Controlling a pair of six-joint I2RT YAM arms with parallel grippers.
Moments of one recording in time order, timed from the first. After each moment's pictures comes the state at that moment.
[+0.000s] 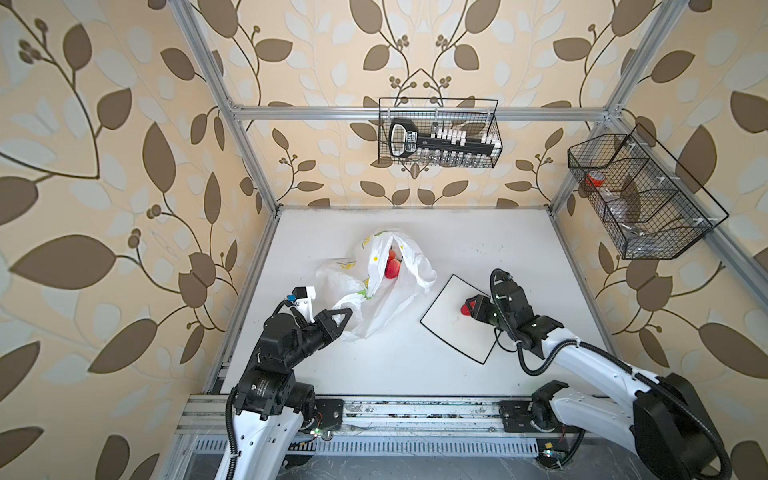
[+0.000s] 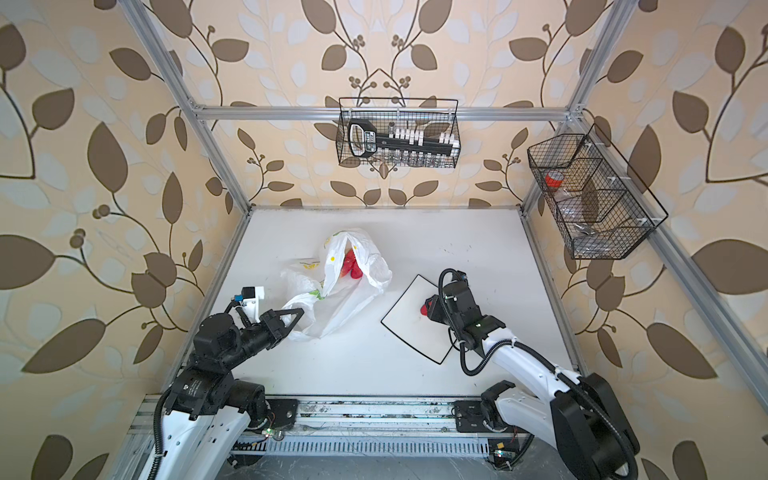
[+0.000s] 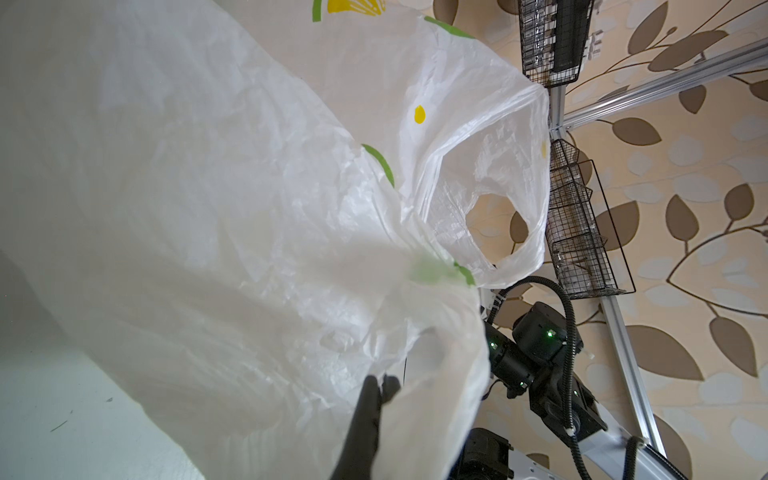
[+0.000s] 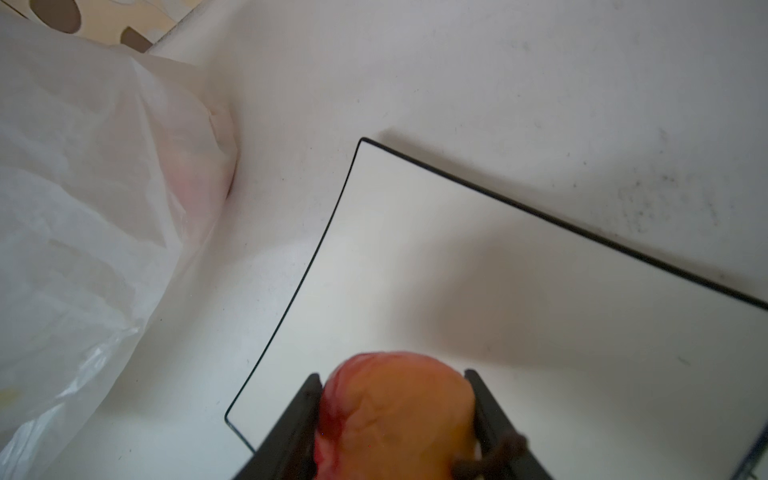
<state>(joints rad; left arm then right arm) -0.15 0.28 0.45 -0.51 0.53 -0.96 0.42 1.16 0.48 -0.07 0.06 0.68</state>
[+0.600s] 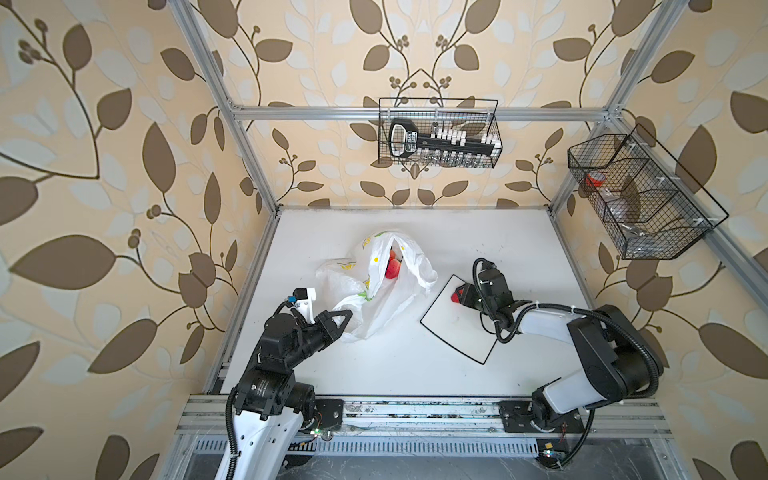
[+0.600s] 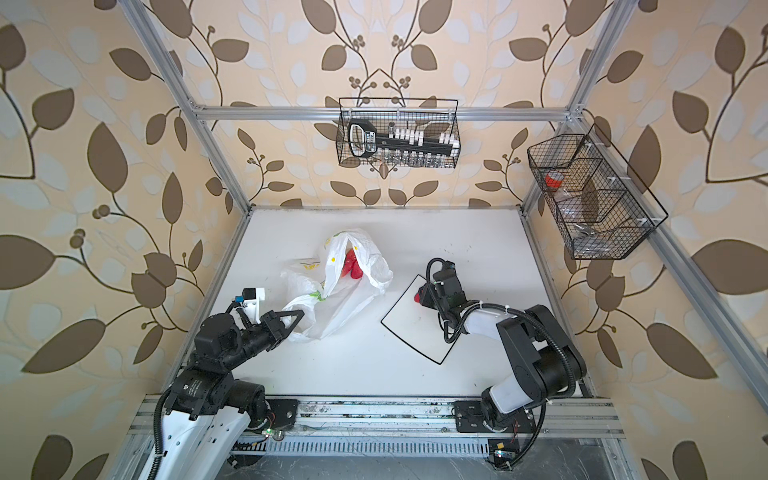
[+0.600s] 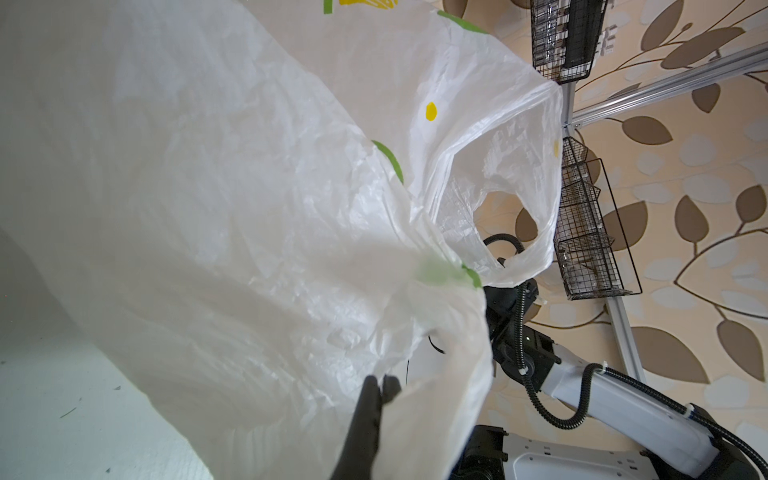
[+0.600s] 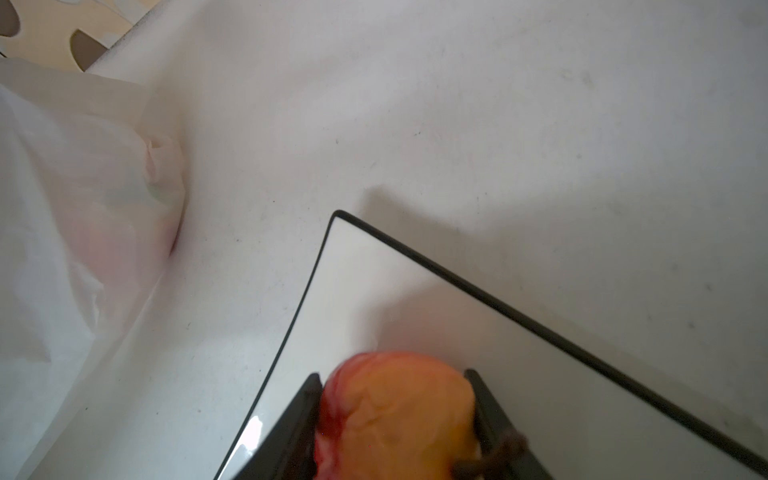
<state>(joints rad) -0.15 0.28 0.45 -0.53 0.53 -0.96 0.38 1.55 0.58 0.23 0.04 0.63</state>
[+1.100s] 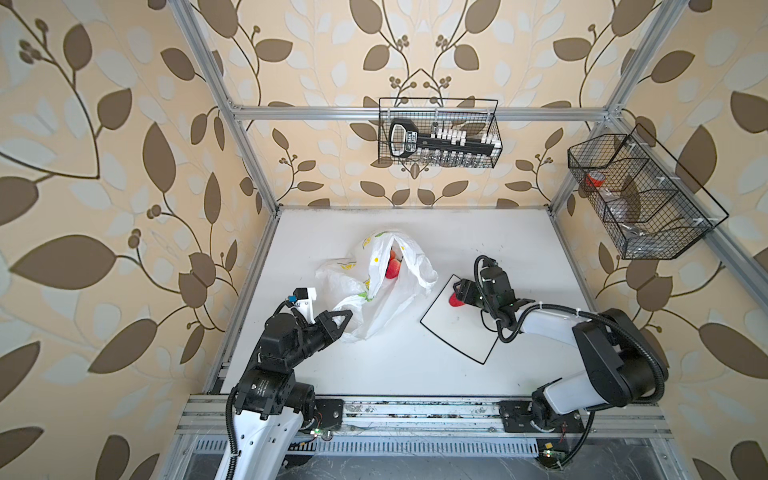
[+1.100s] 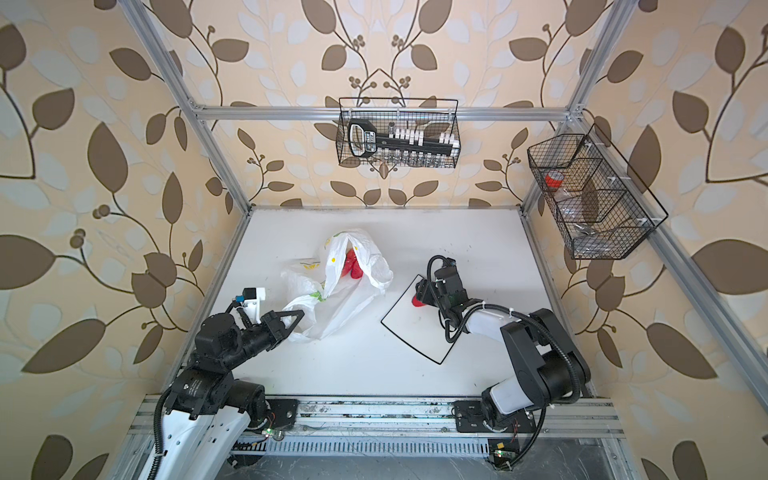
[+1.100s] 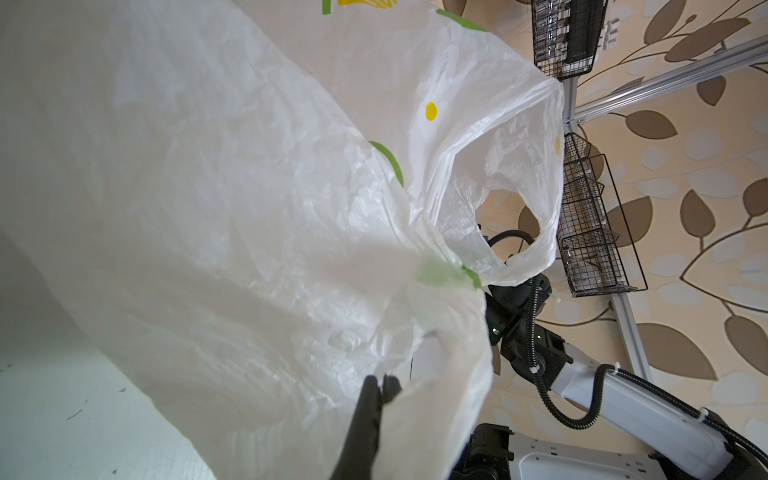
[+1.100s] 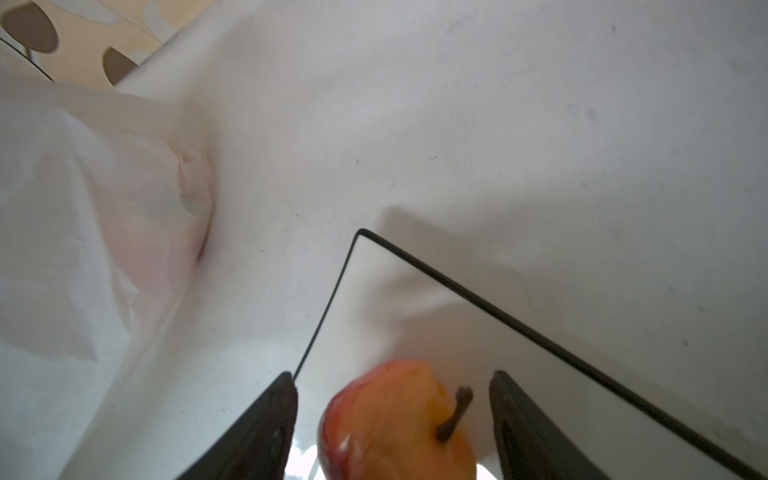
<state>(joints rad) -0.15 0.29 0.45 -0.53 0.53 -0.94 0.37 1.46 0.58 0.18 0.03 0.62</state>
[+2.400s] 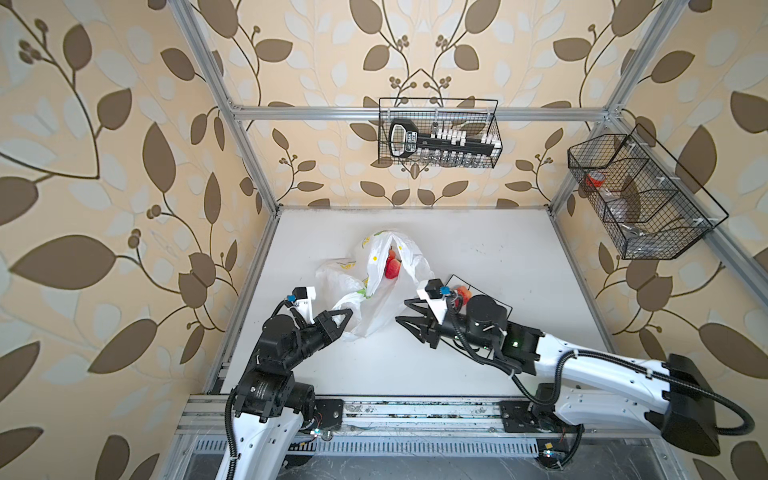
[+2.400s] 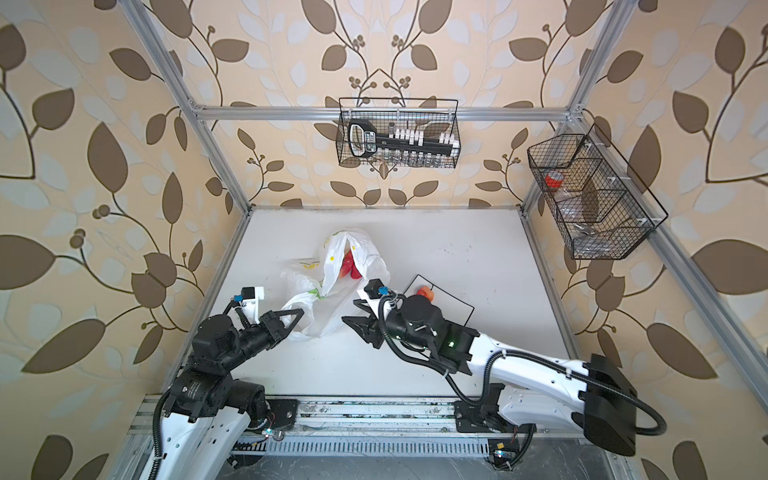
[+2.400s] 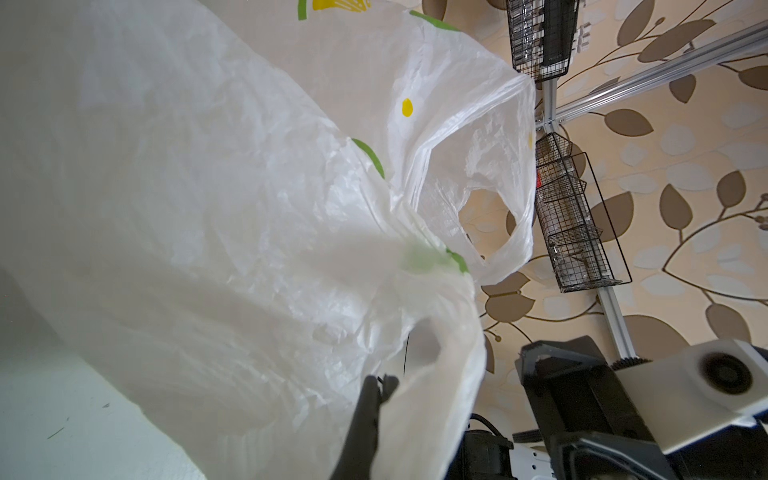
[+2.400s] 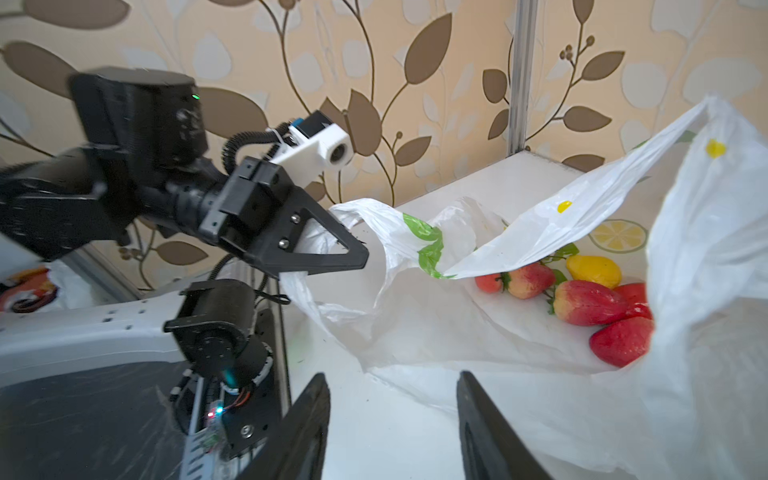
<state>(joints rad) -0.15 0.26 0.45 -0.51 0.54 -0.94 1.05 1.21 0.75 0.25 -0.02 0.15</state>
